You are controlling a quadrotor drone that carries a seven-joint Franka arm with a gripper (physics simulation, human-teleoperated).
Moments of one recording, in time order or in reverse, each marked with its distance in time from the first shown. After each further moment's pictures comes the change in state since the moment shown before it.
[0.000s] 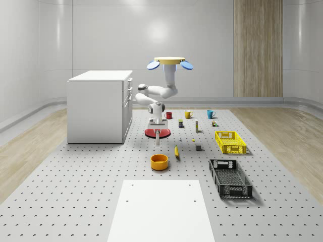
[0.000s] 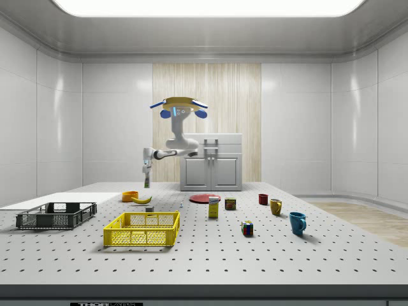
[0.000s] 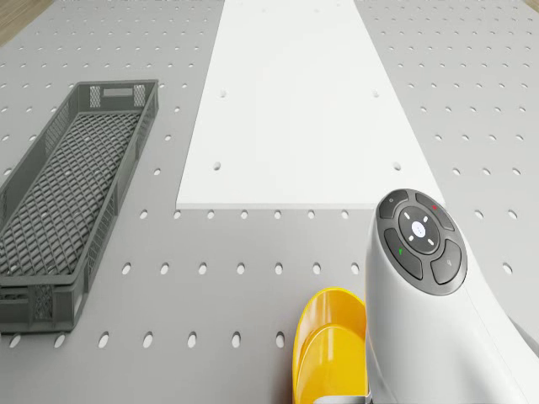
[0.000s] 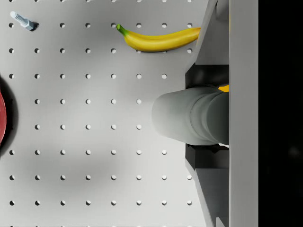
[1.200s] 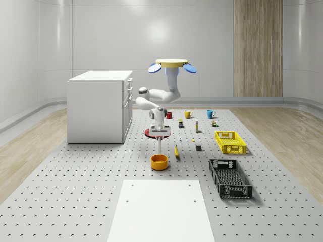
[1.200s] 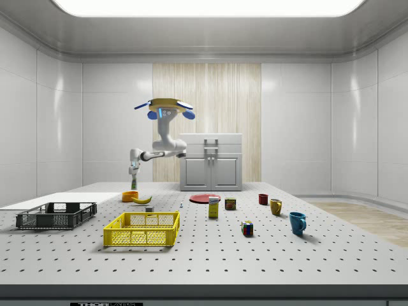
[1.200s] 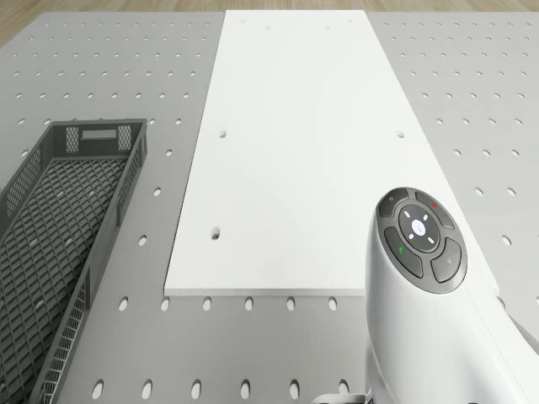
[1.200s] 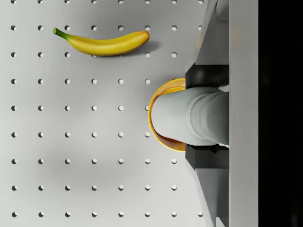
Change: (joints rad) arm -0.003 -0.009 0.003 -0.001 0.007 0.007 0.003
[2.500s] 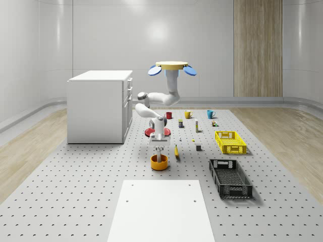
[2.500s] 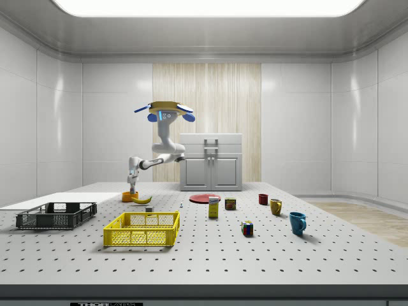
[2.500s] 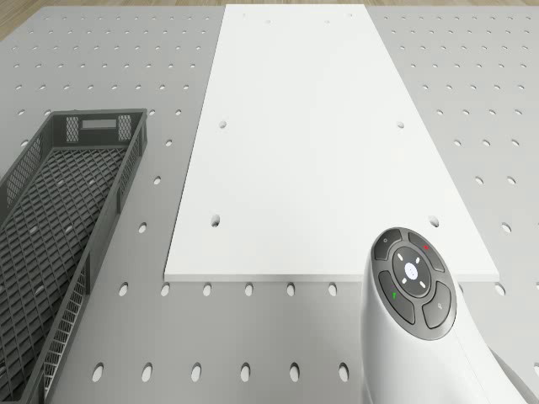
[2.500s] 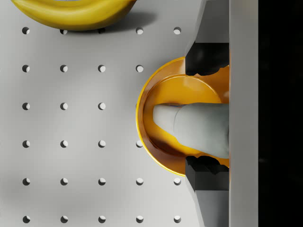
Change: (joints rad) arm -0.093 0.037 -0.144 0.110 -0.127 0.071 0.016
